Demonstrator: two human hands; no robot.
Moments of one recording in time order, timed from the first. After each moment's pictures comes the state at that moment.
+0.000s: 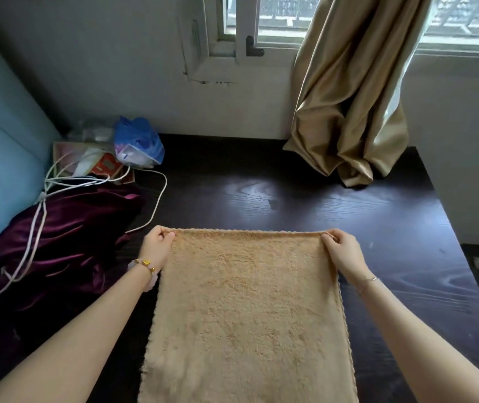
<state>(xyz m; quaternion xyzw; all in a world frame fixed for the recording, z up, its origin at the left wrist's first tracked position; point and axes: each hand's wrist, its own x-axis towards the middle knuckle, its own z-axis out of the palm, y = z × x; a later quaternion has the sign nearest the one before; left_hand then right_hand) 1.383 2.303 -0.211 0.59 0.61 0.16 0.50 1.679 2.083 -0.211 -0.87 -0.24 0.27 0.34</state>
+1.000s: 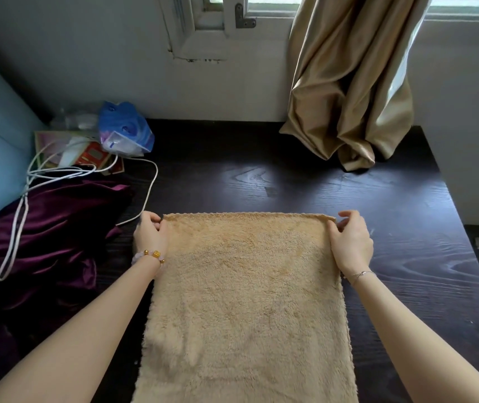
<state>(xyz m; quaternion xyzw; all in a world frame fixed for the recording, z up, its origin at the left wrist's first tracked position) 1.400 2.299 -0.221 0.64 0.66 0.19 0.33 1.677 2.081 -0.220 -0.94 -0.18 0.12 0.28</state>
